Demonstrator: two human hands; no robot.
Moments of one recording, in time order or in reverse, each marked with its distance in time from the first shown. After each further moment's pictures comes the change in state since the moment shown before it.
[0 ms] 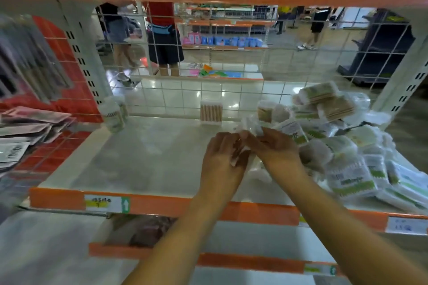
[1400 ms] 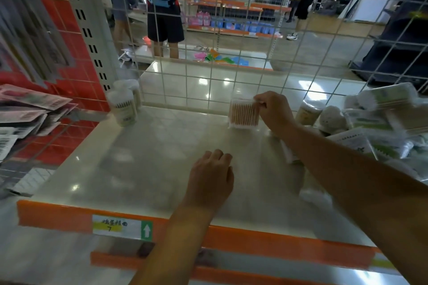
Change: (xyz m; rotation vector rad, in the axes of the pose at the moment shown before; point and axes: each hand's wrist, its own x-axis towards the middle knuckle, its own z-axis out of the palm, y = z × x) left_hand 0.000 -0.131 -0.032 0.440 -0.411 -0.113; right_hand 0.176 0.061 0.092 -0.698 -0.041 -0.313
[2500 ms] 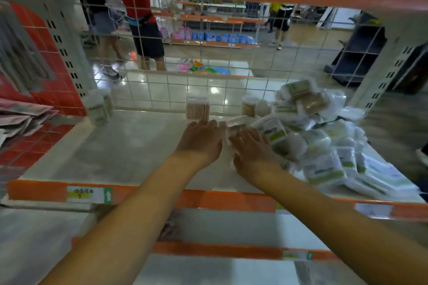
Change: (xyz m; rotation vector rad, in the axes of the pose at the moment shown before) left_hand 0.022 0.127 -0.049 0.292 -0.200 0.205; right_hand -0.174 0.001 -0.098 -0.370 -0.165 -0.142
